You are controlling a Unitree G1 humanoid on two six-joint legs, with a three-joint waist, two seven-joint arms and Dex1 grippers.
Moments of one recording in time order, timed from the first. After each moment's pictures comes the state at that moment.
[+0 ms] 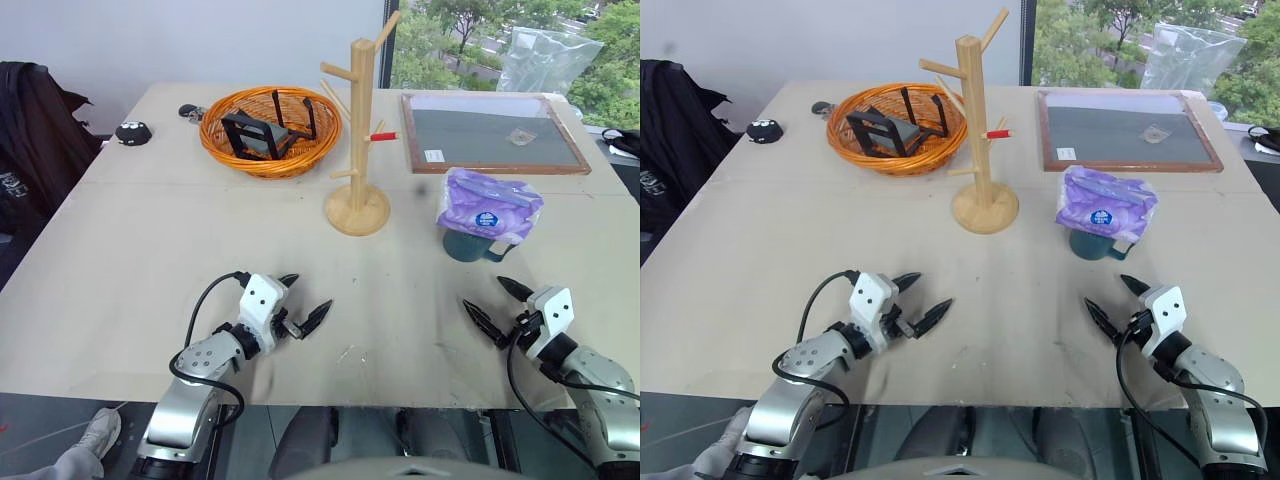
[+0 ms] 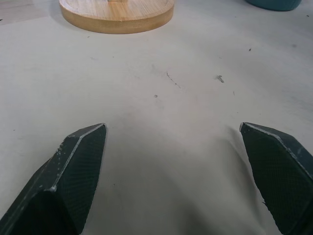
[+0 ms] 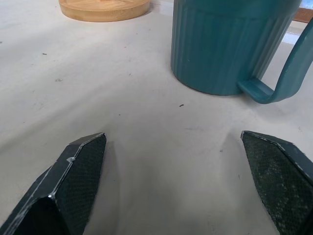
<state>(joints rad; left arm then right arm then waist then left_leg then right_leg) 0.14 0.43 -0.04 -0.29 -0.25 0.21 -0.59 0.19 -0.45 -0.16 -0.04 0.32 -0.07 0.71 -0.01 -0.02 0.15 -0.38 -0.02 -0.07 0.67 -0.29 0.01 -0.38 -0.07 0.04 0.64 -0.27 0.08</state>
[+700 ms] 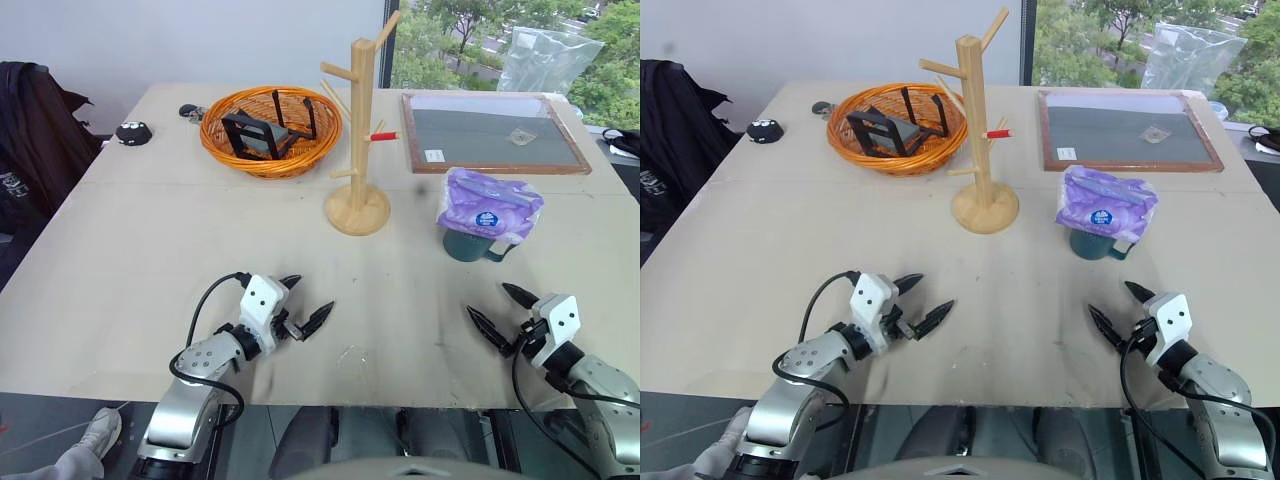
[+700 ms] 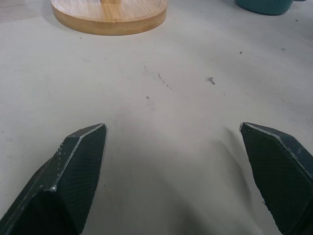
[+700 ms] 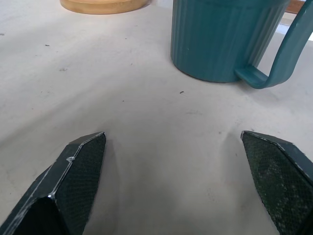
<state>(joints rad) 0.14 0.43 -0.04 -0.29 -0.27 0.21 -0.62 0.25 -0.45 -0.17 -0.10 0.33 -0.06 0.69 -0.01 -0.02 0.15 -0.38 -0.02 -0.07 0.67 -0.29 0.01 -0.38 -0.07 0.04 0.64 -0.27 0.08</state>
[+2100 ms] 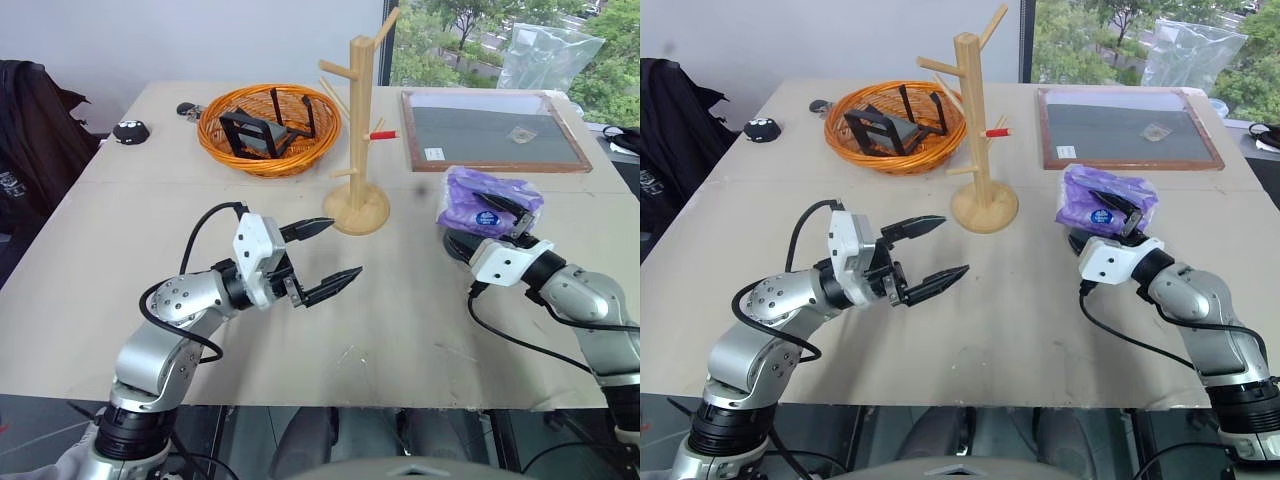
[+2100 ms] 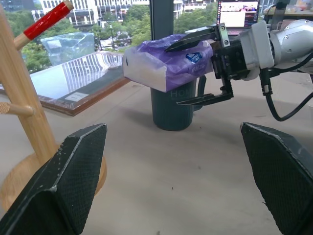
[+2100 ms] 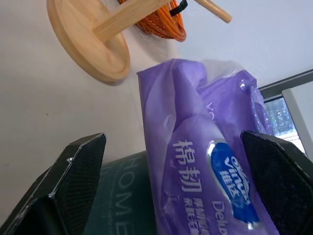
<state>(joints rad) -0.14 0.57 0.02 -0.50 -0.55 0.35 -0.82 -0.18 -0.66 0.01 -0.15 -0.35 -0.29 0.47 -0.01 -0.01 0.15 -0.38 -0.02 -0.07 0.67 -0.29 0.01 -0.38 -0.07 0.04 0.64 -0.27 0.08</state>
